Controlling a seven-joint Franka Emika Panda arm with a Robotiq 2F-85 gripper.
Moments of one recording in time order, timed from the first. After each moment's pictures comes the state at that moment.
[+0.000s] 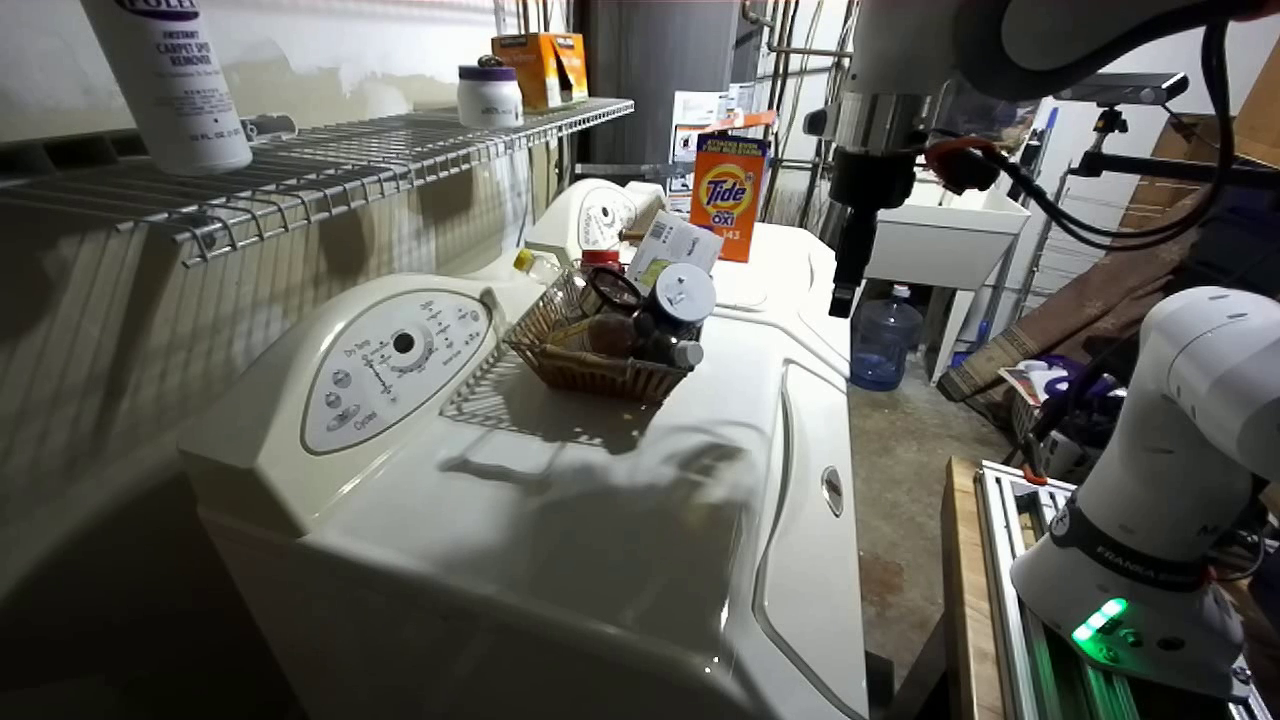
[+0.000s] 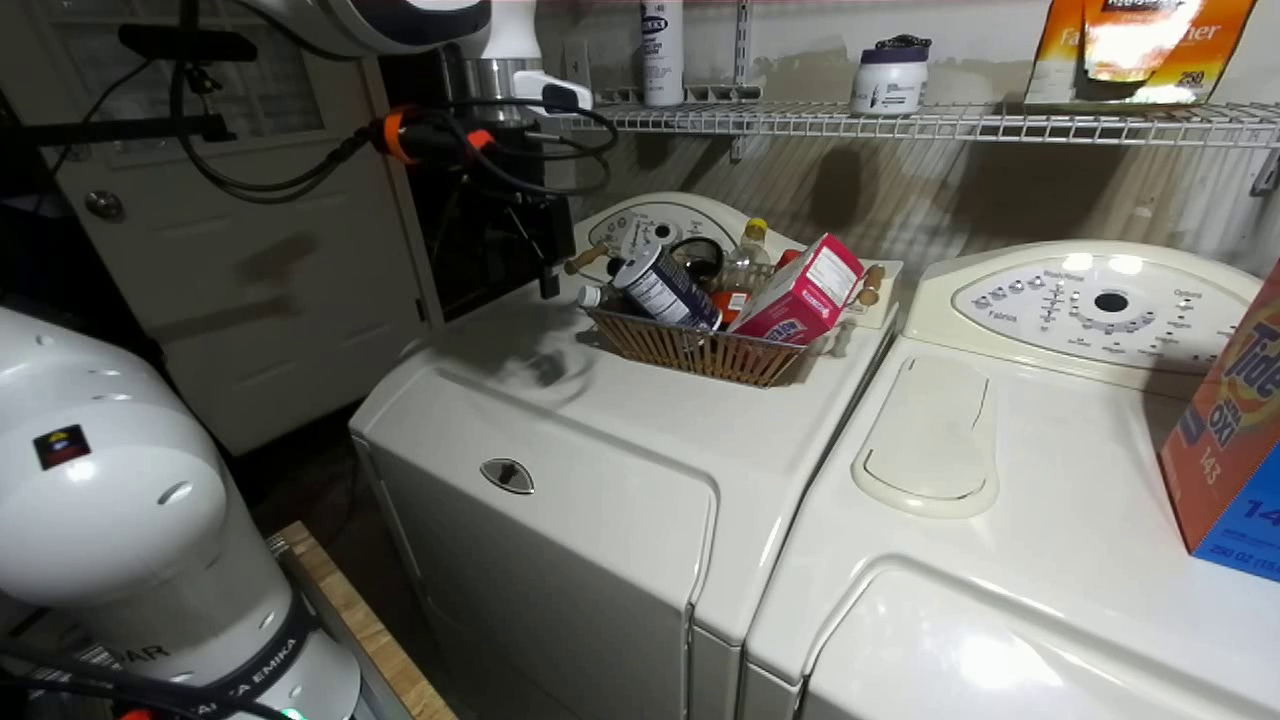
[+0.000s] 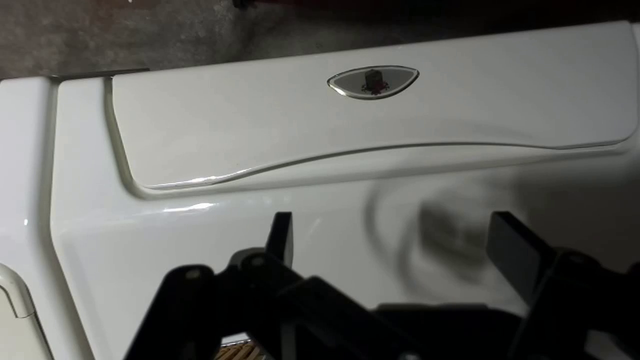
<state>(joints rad) 0.02 -0.60 -0.01 -2.50 -0.03 1.88 -0.01</state>
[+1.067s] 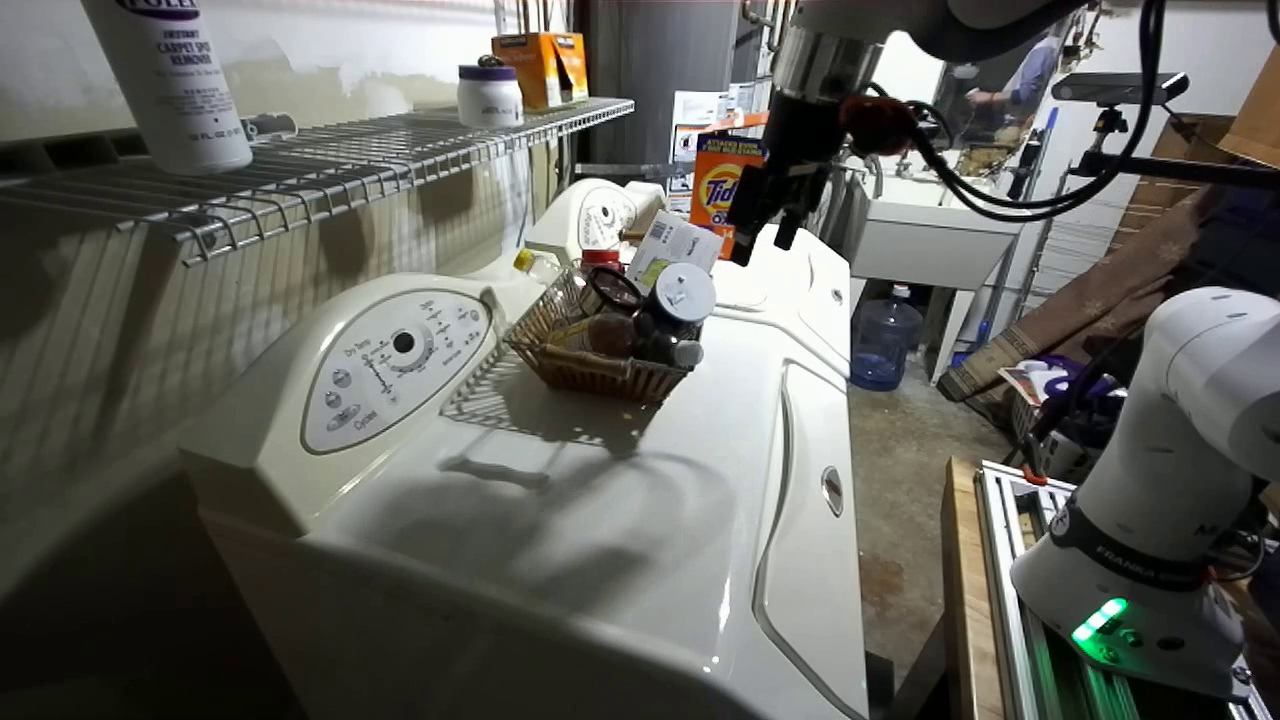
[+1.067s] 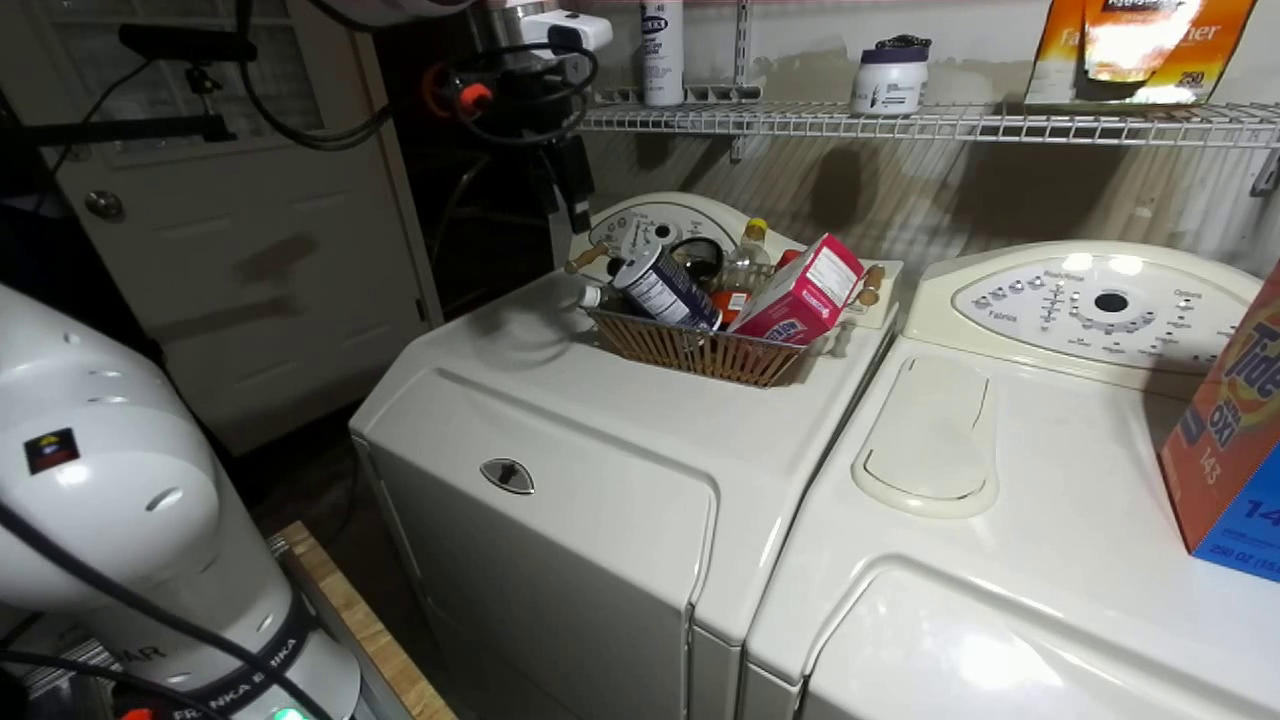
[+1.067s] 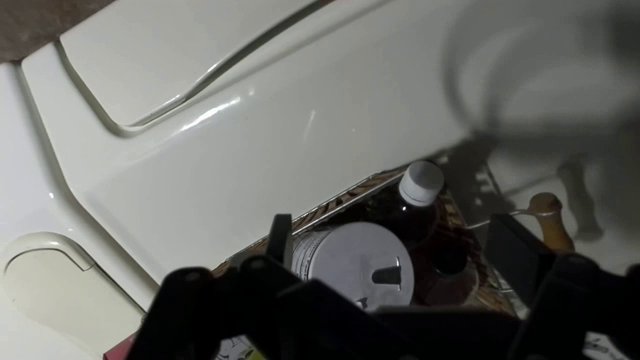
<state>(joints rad) -0.03 -0.44 0.09 -2.30 -0.02 2.03 0.42</state>
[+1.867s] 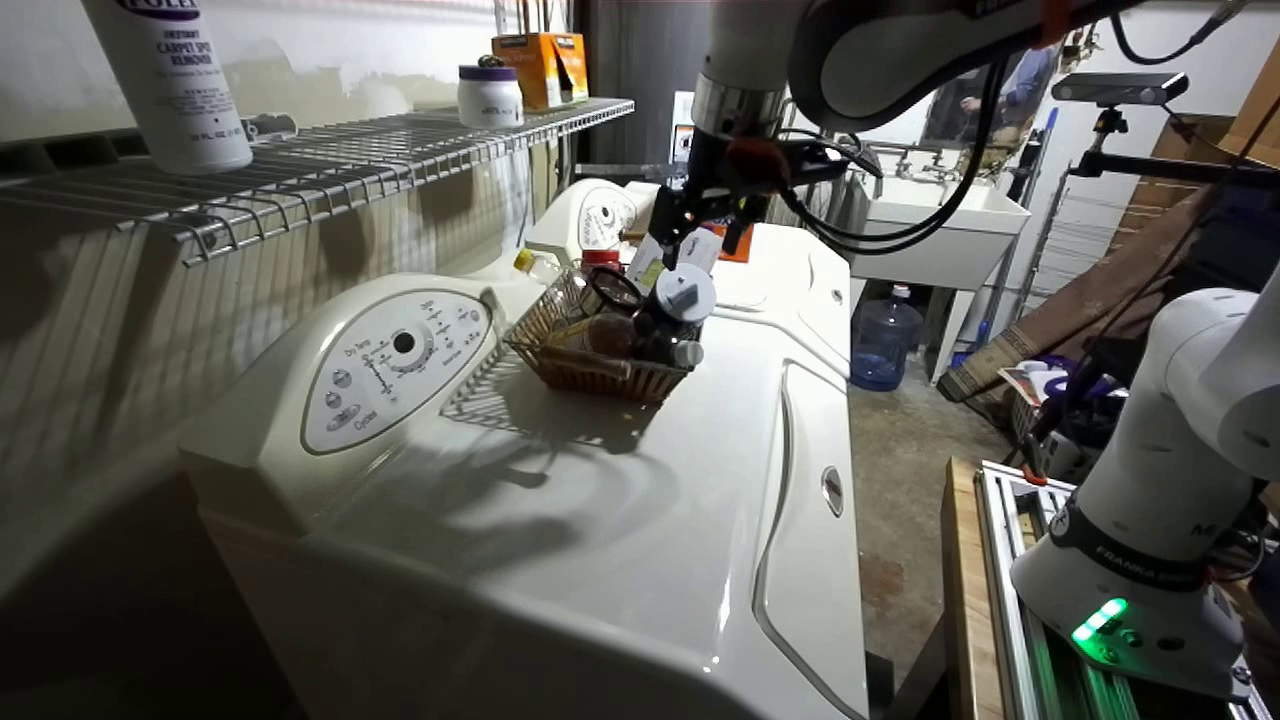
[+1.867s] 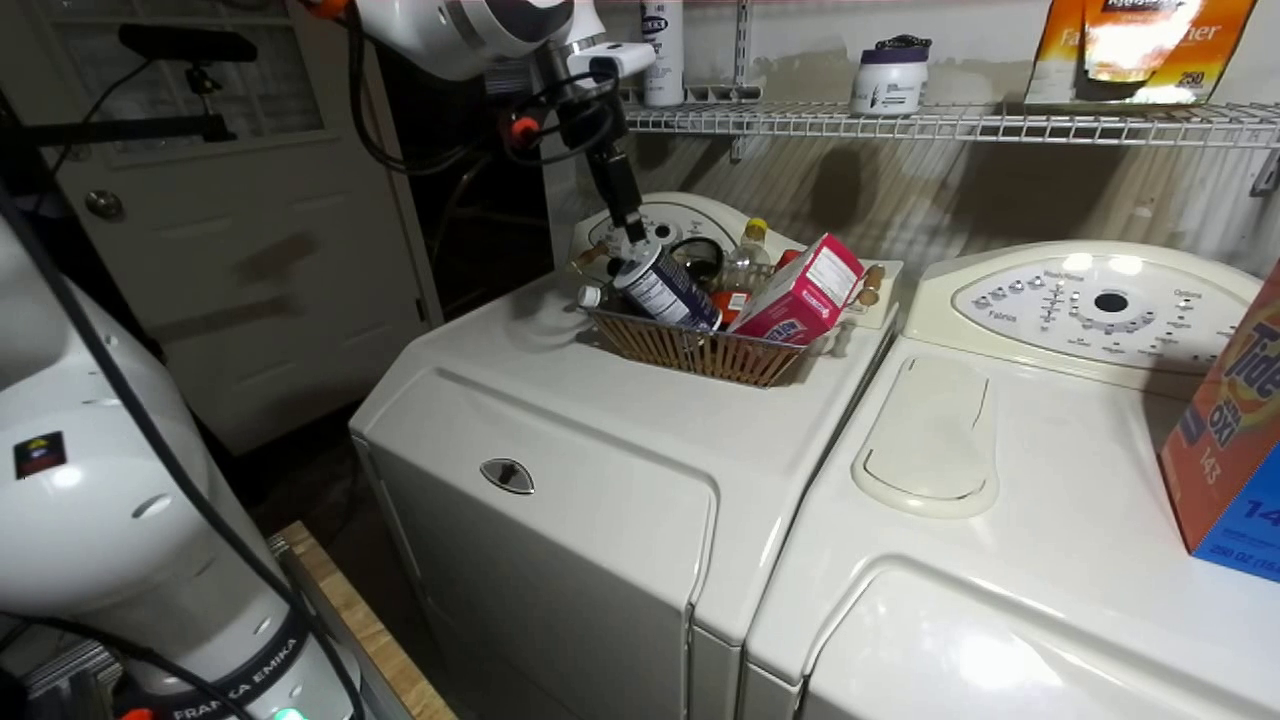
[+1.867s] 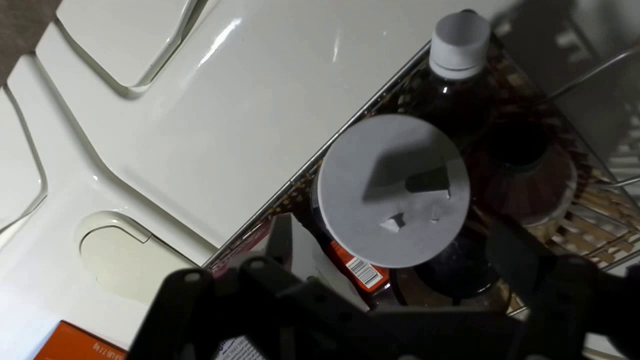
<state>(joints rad) -0.07 -0.19 0.15 -2.15 -0.26 2.12 0.82</state>
